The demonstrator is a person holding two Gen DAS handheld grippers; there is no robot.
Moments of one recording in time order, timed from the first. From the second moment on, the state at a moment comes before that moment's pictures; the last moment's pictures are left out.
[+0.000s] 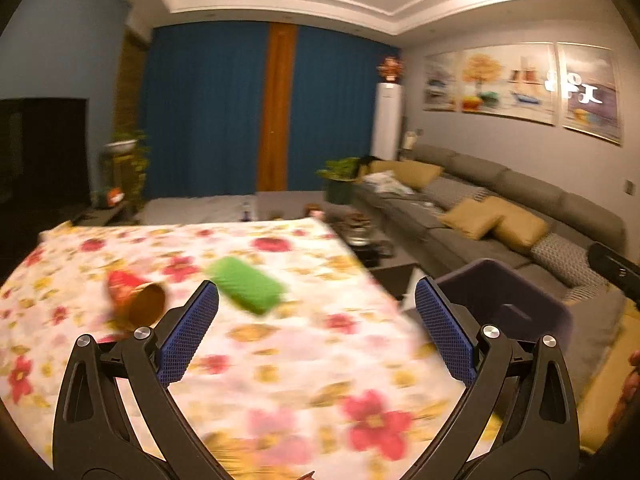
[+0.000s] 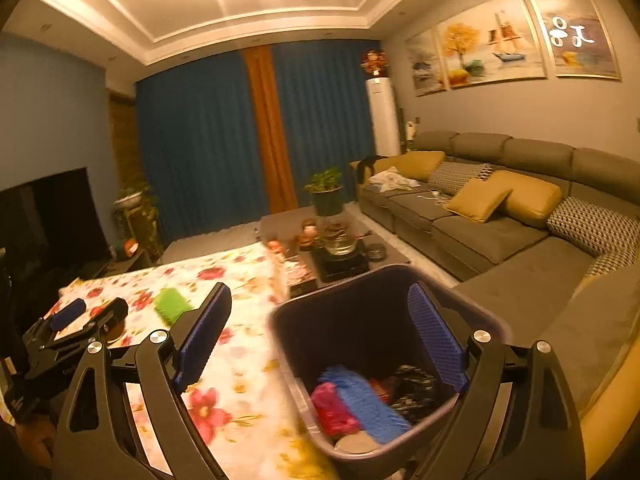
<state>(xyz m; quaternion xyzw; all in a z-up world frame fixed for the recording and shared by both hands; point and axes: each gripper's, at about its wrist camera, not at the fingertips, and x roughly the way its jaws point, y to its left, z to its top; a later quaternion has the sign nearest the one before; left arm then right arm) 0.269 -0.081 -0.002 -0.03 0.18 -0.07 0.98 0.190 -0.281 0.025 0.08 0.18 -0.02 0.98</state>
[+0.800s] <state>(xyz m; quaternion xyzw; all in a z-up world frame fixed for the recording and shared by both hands) 0.344 0.082 -0.050 -0.06 0.25 0.08 0.96 0.330 -0.109 -0.017 0.02 0.22 0.04 0.98</state>
